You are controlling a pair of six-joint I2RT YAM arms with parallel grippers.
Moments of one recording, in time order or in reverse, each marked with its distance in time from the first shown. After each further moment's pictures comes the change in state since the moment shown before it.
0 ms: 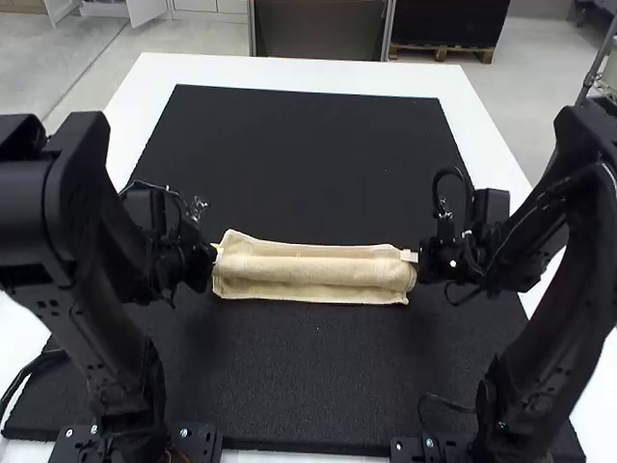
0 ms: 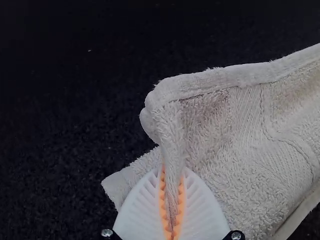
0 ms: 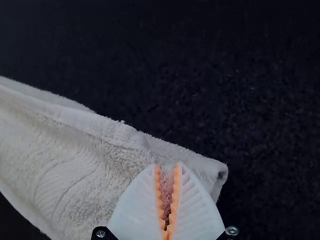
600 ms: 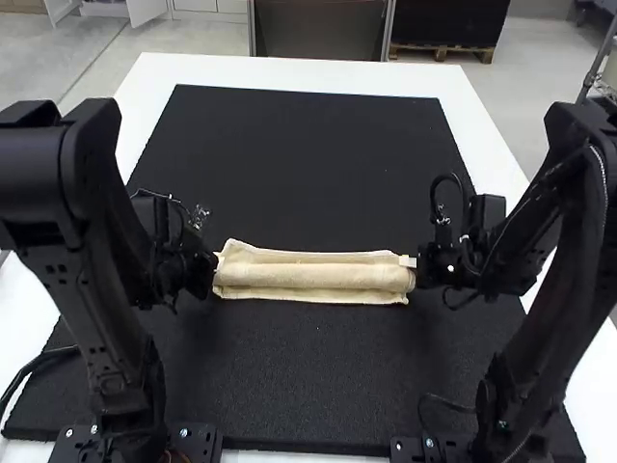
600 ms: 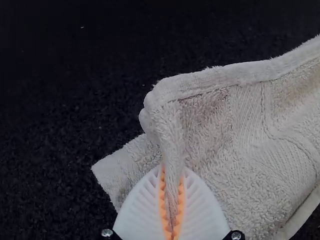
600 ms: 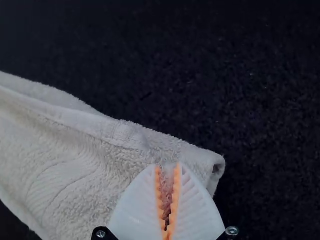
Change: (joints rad) left arm 0.000 0.122 0.000 0.078 -0.001 0.005; right arm 0.000 0.070 0.000 0.054 0.000 -0.002
